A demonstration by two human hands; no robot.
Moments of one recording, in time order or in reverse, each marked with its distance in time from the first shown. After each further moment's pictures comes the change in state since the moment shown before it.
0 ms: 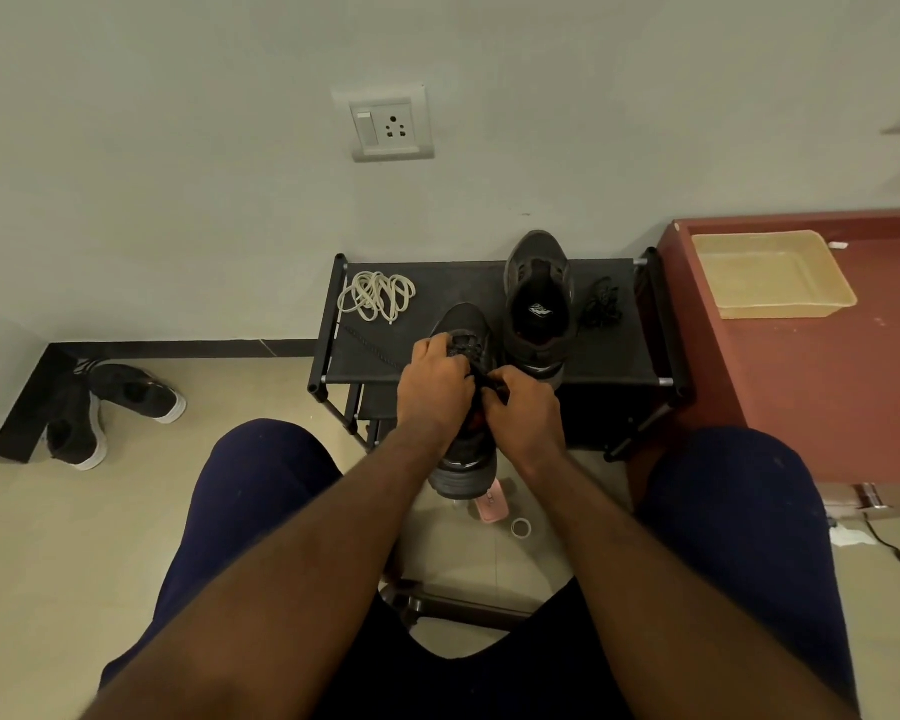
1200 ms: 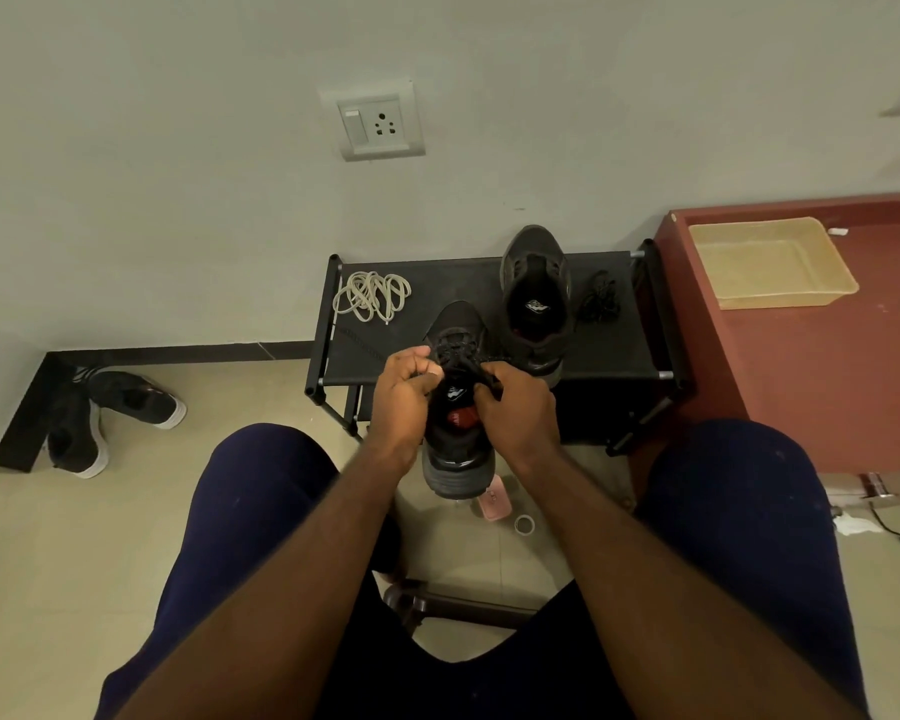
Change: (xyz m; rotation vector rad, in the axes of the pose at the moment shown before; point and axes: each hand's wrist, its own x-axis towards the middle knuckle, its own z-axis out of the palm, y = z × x) left_hand -0.021 -0.007 -0.022 -1.114 0.093 -0.465; right_hand -0.001 -0.006 0.003 0.011 0.019 0.017
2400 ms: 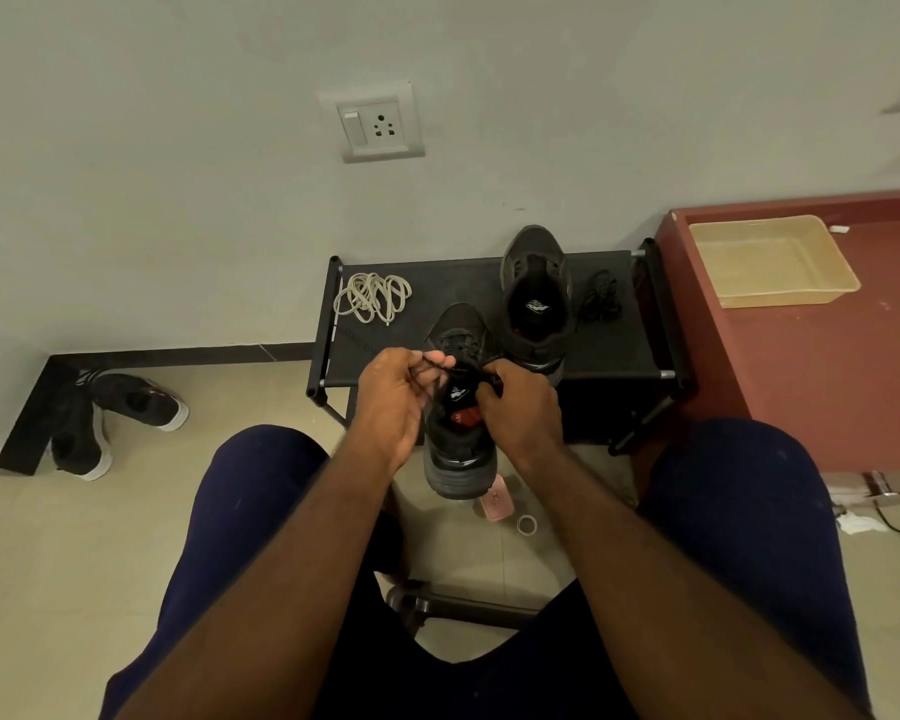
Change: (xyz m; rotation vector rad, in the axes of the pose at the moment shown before) left_hand 0.004 0.013 -0.006 -0.549 -0.102 -0.216; right_hand 0.003 -0.006 -0.006 -0.099 -0.002 0.012
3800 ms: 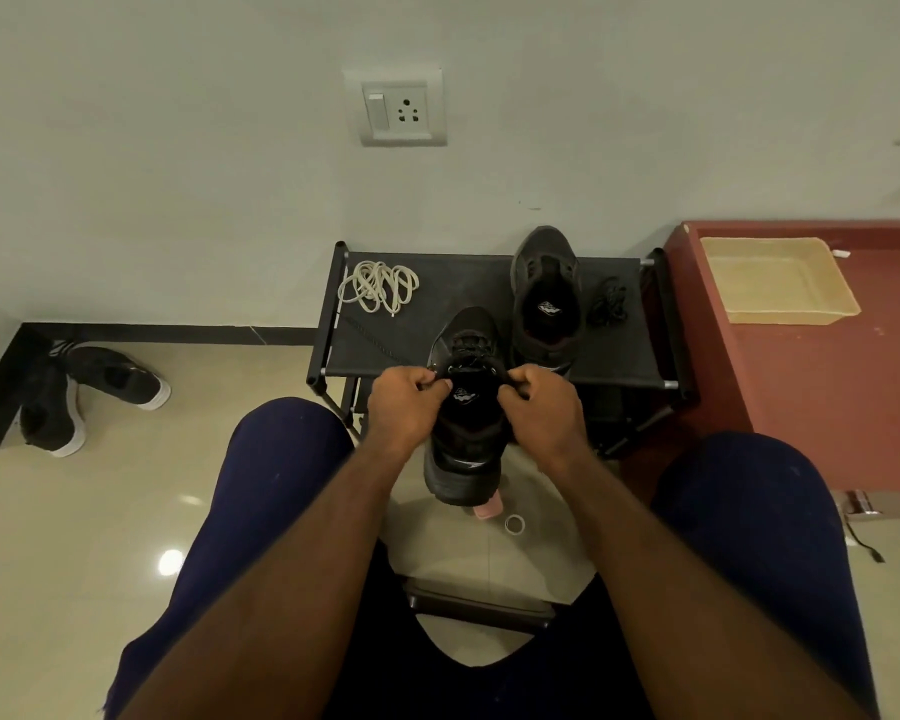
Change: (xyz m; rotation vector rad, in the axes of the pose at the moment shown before) left_hand 0.021 -0.024 -0.033 1.119 0.148 0.170; right_hand 0.000 0.008 -0.009 0.082 -0.047 0.031
